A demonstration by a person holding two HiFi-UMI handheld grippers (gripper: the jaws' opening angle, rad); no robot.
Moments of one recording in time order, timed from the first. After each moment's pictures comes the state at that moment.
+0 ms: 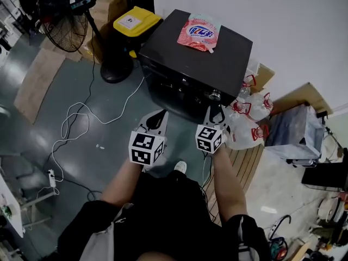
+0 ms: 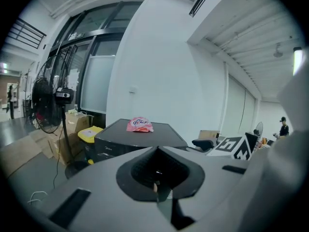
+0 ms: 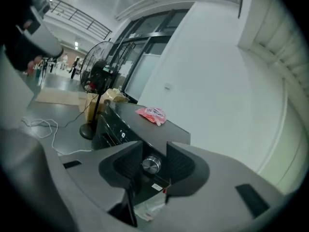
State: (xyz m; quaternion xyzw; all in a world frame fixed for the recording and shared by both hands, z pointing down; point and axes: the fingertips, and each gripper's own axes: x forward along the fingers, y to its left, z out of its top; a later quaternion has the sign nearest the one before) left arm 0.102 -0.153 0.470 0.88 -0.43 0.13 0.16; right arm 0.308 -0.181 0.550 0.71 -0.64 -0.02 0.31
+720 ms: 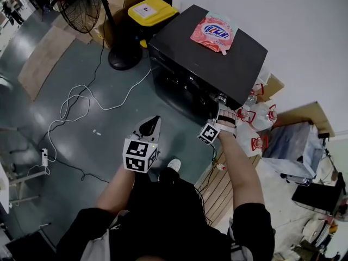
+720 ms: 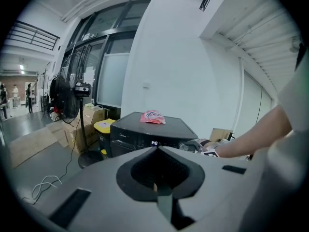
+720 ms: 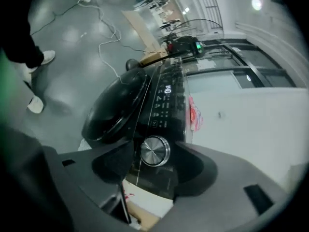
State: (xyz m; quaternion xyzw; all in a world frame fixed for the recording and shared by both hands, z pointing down) left arm 0.074 -0.132 0.507 0.83 -0.50 0.14 0.19; right arm 0.335 -0.240 0.698 0.39 -0.53 -0.33 0.67
